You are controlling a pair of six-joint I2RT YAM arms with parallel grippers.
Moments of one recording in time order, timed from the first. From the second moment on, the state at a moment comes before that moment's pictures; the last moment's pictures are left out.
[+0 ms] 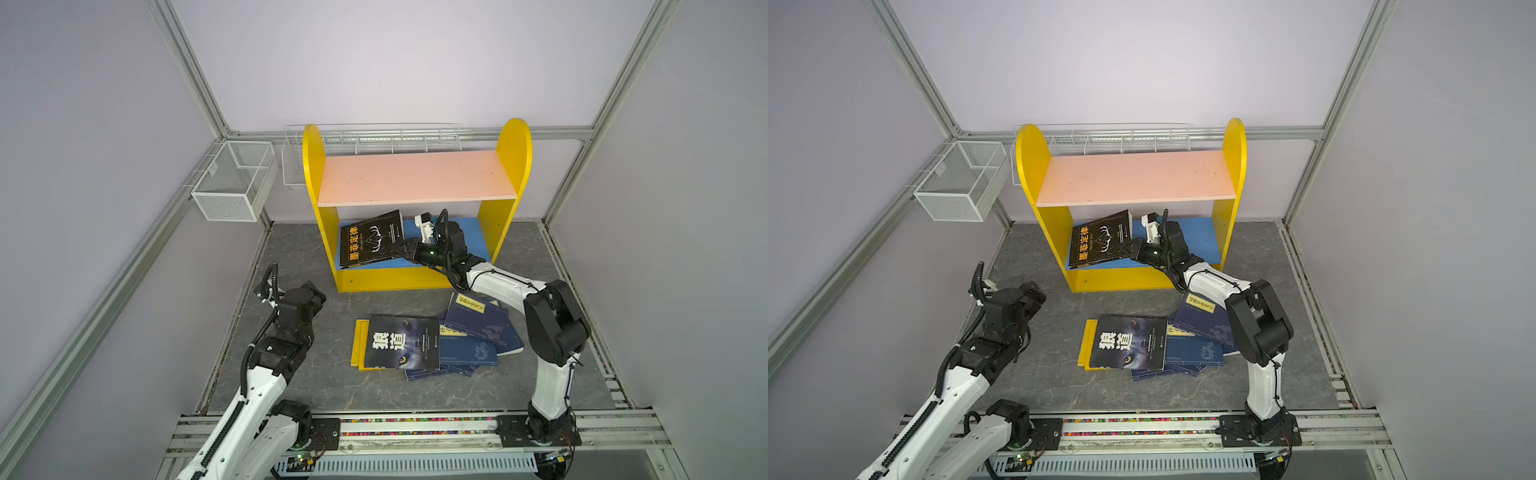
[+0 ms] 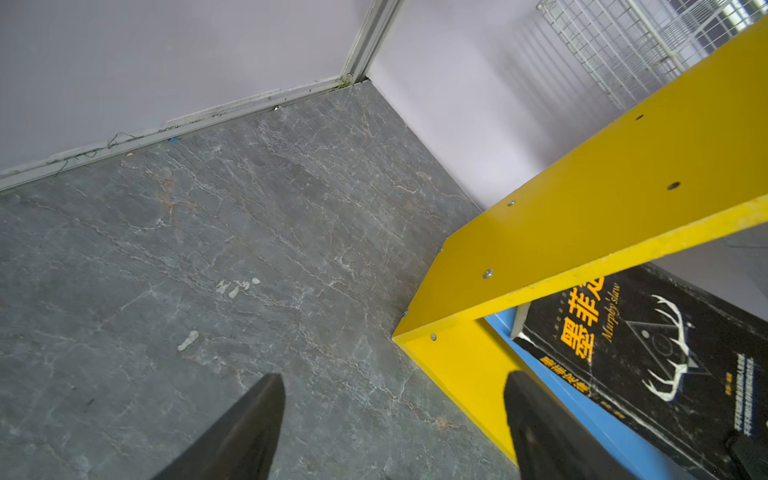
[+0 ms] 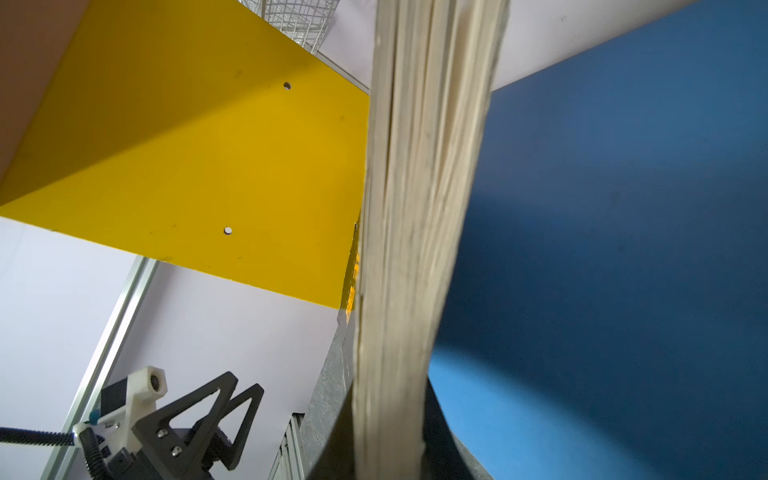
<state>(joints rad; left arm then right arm) -0.31 0.79 0.63 -0.36 -0.47 -0.92 0.57 1.95 1.40 0.27 -0.53 0.86</state>
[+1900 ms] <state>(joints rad) -0.35 1.04 0.67 -0.41 -0.15 -0.67 0.68 2.00 1.71 -0.41 -0.09 0.37</state>
